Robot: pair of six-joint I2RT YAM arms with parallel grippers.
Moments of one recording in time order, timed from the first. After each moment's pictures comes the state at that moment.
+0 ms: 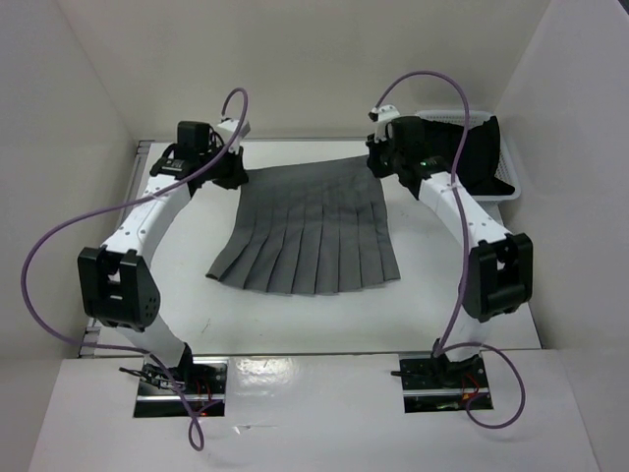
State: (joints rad) left arm -0.13 1.67 1.51 -0.50 0.37 0.13; right arm 0.27 1.72 1.49 -0.30 -0.07 -0.08
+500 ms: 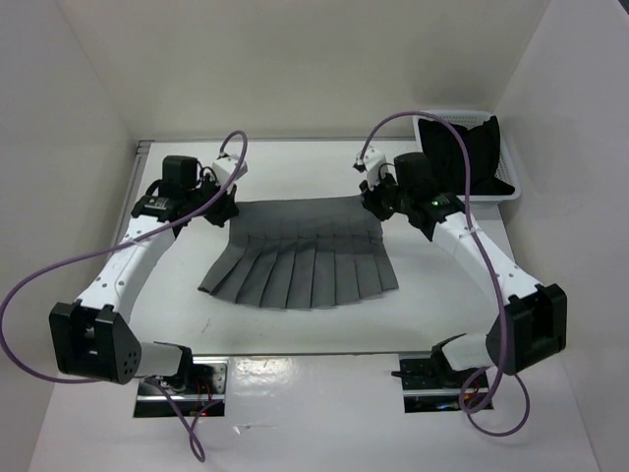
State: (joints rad) left arm -0.13 1.36 1.19 -0.55 0.41 0.34; right arm 0.35 1.39 1.19 -0.40 -0.22 -0.35
